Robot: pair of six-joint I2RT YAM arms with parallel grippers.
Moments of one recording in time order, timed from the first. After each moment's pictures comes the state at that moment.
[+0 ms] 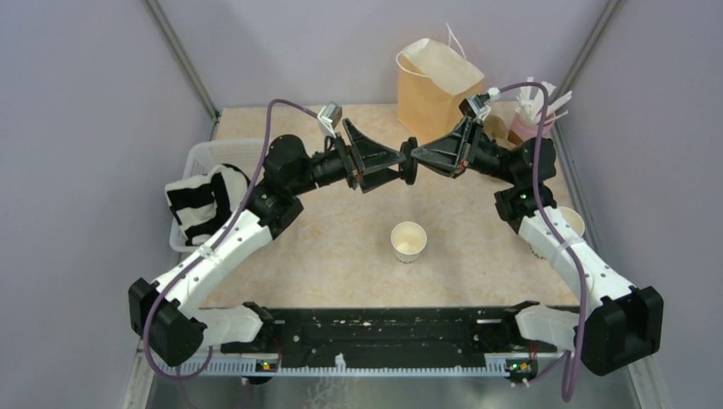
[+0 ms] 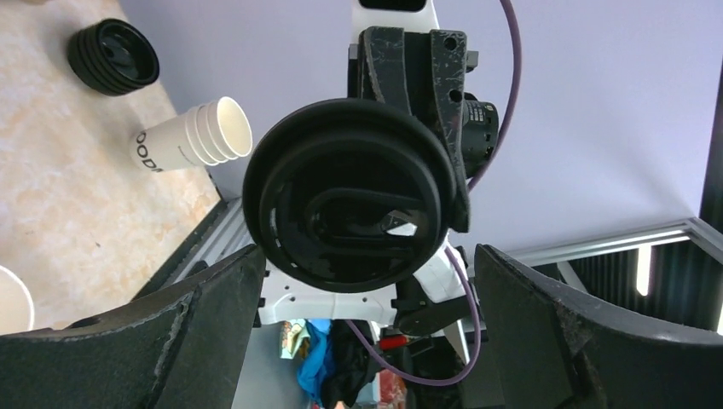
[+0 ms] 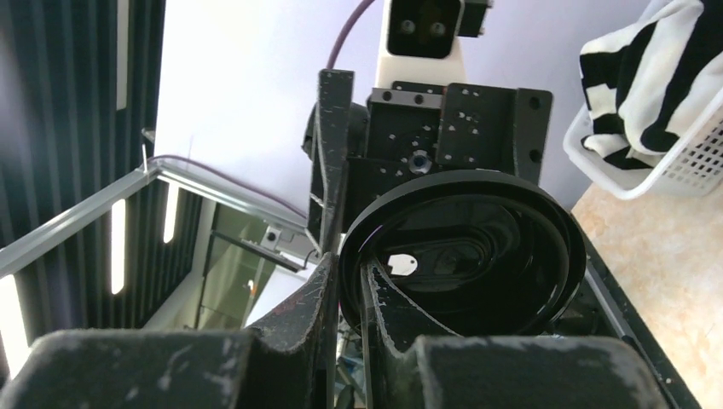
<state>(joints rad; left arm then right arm) -0.63 1.22 1.15 0.16 0.58 -1.31 0.36 1.16 0.97 0.63 -0.91 1.60</state>
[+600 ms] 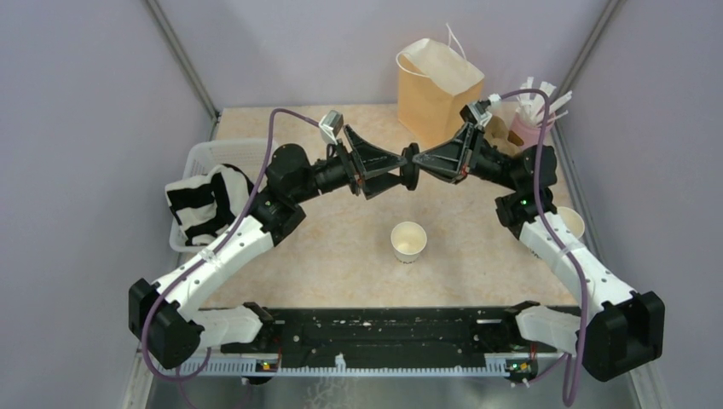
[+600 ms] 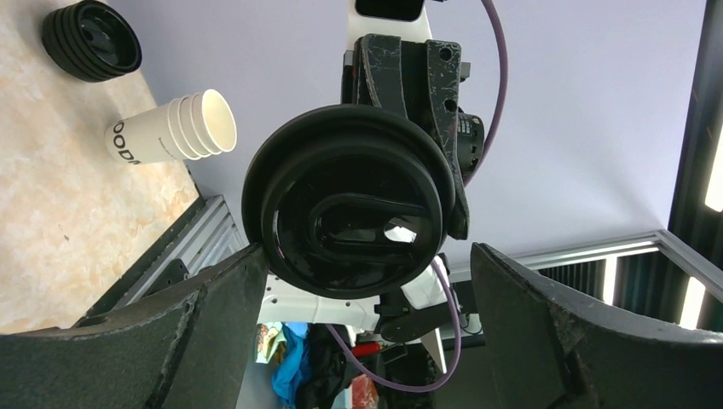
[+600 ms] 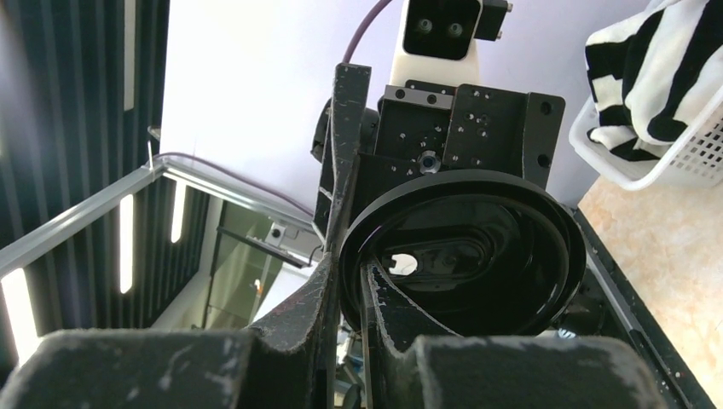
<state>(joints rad) -0.67 1.19 1.06 0.26 0.52 -1.41 0.36 1.13 0.92 0.68 -0.91 1.65</state>
